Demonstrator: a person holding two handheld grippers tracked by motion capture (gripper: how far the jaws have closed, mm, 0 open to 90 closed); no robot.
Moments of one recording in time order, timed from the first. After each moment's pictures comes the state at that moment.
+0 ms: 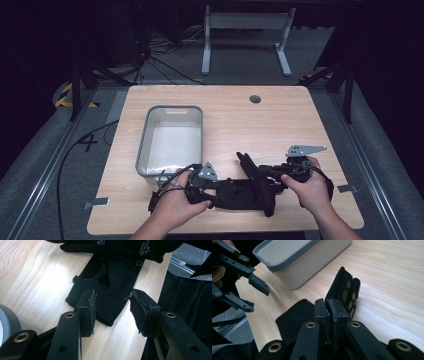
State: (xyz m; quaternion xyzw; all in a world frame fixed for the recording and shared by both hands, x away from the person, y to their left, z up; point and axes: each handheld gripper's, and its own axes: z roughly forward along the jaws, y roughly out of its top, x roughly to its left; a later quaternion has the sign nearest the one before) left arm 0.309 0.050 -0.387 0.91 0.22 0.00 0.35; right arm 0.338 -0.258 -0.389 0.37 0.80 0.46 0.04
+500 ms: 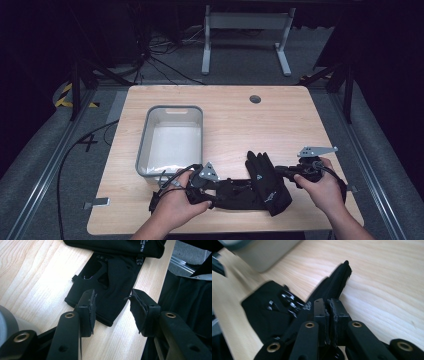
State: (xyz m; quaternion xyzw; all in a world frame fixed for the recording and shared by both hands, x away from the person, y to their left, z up) left arm 0.309 0.049 -0.389 0.91 0.22 0.00 0.35; right arm 0.344 -0.299 -0.406 0.41 0.82 0.40 0.07
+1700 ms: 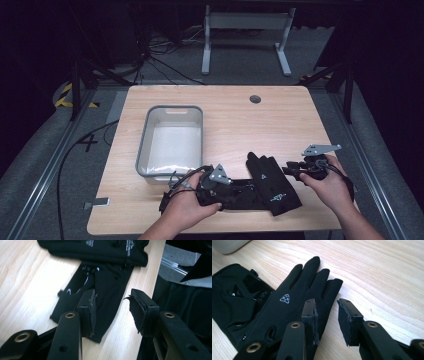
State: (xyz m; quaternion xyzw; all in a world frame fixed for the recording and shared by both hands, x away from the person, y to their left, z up) left arm 0.306 0.021 -0.384 0.91 0.20 -0.01 0.37; right arm 0.352 -0.318 -0.404 0.41 0.84 0.35 0.12
